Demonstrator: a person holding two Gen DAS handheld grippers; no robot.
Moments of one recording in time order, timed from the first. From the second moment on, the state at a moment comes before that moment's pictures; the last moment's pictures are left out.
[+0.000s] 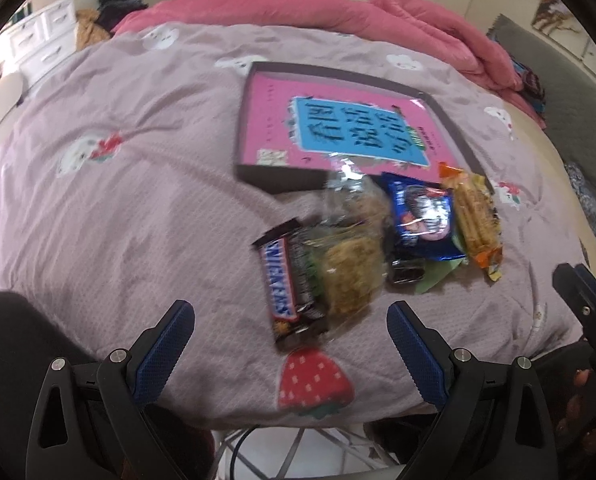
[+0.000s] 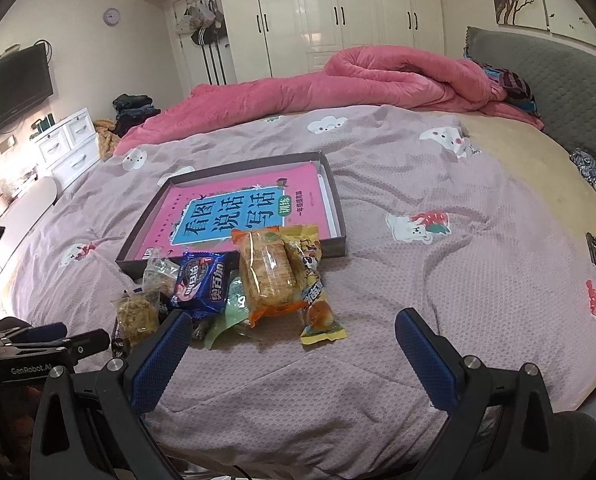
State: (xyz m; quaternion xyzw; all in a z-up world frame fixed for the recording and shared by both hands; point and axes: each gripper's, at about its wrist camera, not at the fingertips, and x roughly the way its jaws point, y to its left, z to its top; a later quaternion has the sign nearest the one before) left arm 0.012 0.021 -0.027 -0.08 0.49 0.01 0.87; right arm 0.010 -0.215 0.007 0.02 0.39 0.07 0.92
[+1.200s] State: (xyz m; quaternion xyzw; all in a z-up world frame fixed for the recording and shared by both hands) left arm 0.066 -0.013 -0.052 -0.05 0.50 0.02 0.86; right arm 0.104 -0.237 -0.056 0.06 0.50 0.10 0.86
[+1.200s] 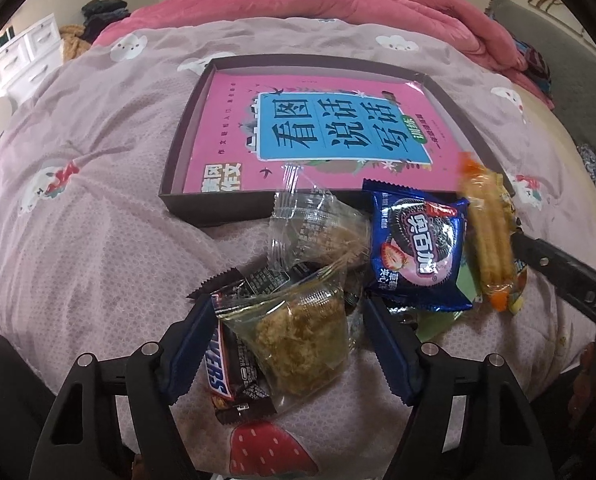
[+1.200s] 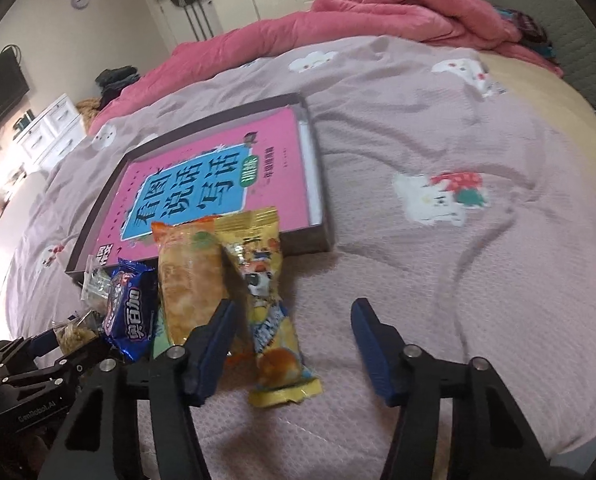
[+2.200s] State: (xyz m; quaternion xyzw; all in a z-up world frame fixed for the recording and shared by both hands) left arm 0.060 0.019 -0.020 -0.13 0.45 -0.01 0.89; right arm 0.110 -0.241 -0.039 0.10 0.45 0.14 0.88
